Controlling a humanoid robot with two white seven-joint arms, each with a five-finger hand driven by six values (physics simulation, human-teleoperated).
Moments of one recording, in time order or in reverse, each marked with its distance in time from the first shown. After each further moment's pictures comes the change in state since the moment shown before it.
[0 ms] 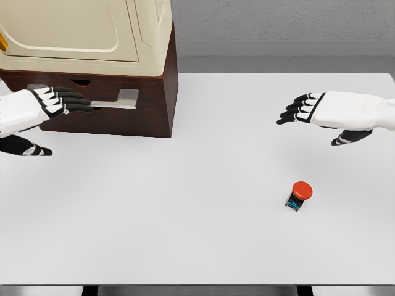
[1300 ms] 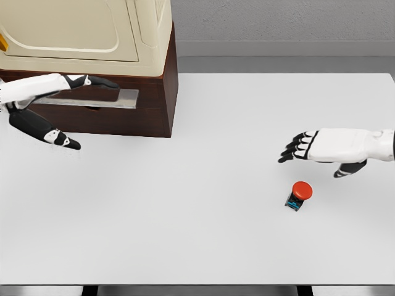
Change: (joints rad) left arm -0.440 -0.041 -0.372 -0.002 0.667 0.284 -0.322; right arm 0.006 -0.055 0.170 -0.013 0.035 0.000 0.000
